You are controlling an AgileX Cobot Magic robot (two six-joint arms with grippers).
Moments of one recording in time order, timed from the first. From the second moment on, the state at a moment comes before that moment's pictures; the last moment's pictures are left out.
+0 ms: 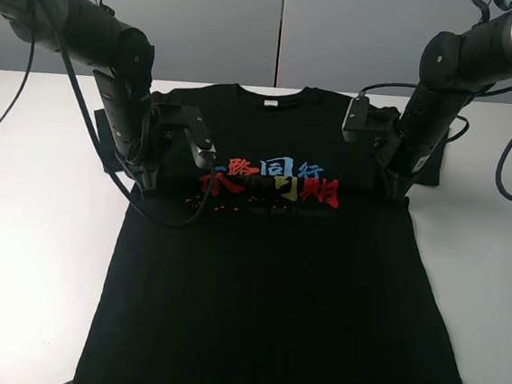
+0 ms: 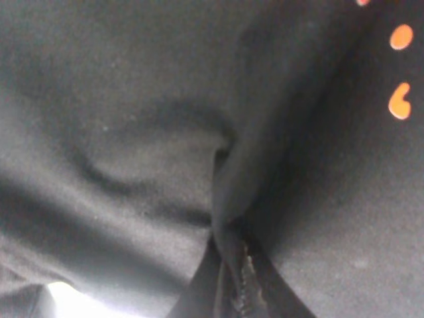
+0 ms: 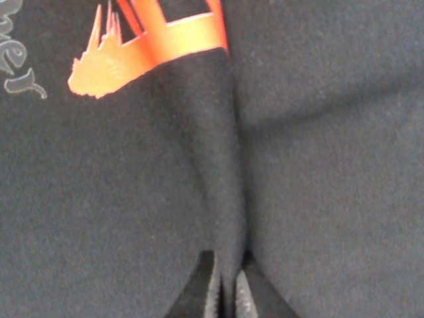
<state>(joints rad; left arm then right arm) -0.59 2.15 -1.31 0.06 0.77 0.63 0.23 2.13 -1.25 0.10 0.82 -1.08</state>
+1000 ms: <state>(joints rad) -0.59 1.99 -1.67 0.19 0.60 0.40 0.23 1.70 -1.23 -0.64 0.49 -0.31</state>
